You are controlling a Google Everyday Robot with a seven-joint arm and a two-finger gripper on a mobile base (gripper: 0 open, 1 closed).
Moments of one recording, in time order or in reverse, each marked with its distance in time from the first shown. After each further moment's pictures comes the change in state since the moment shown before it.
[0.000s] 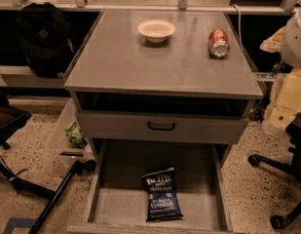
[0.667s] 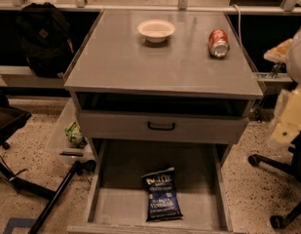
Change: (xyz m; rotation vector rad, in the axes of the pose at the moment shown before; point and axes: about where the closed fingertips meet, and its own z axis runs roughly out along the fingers) arm 0.007 0.016 0.007 0.019 -0.021 -0.005
